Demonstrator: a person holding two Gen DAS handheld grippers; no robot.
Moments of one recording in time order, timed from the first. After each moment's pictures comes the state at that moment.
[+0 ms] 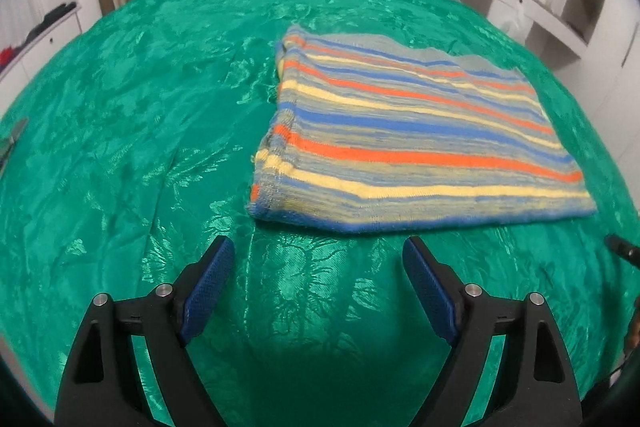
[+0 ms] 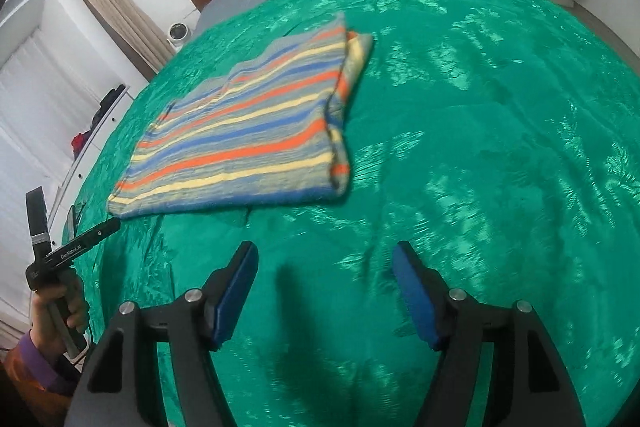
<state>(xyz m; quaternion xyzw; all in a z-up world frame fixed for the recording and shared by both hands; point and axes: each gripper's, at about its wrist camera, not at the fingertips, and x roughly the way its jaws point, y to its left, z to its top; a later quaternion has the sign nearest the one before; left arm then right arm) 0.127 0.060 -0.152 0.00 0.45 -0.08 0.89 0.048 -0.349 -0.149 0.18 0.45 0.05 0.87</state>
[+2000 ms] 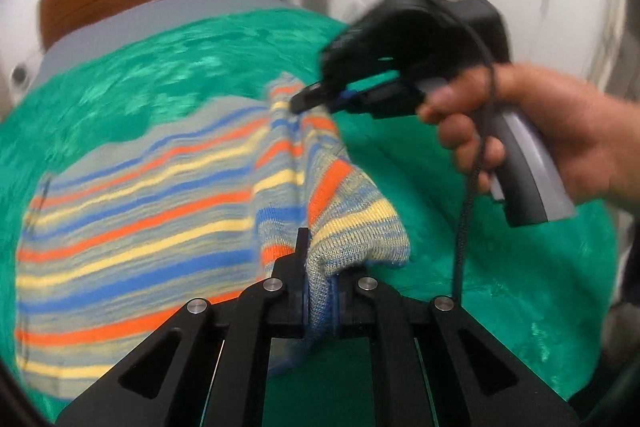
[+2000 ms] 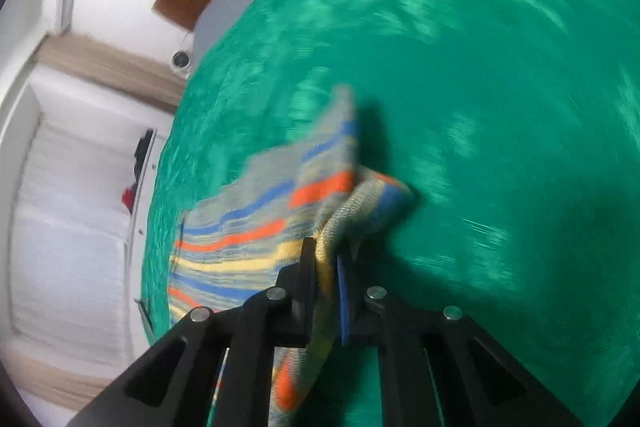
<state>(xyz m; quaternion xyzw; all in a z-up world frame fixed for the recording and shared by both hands) 0.141 -0.149 -0.127 0.08 0.38 -0.30 0.87 0.302 -0.379 -0.164 0.34 0.49 0.13 0.79</state>
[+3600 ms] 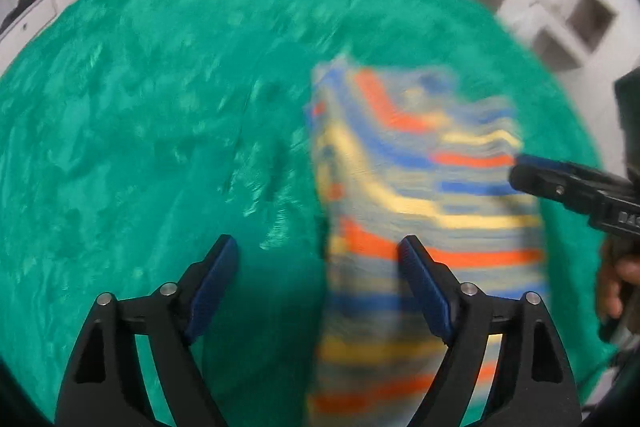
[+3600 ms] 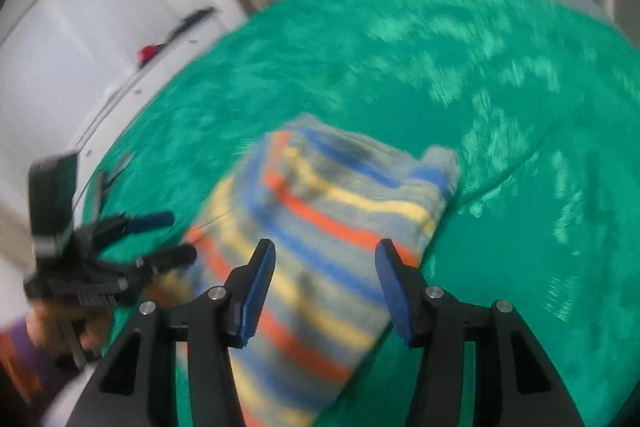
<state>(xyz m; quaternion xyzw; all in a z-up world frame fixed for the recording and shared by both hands) 0.278 0.084 -0.167 -0.03 0.52 -0.09 0.85 0.329 -0.149 -0.148 0.07 0.50 0.23 0.83</state>
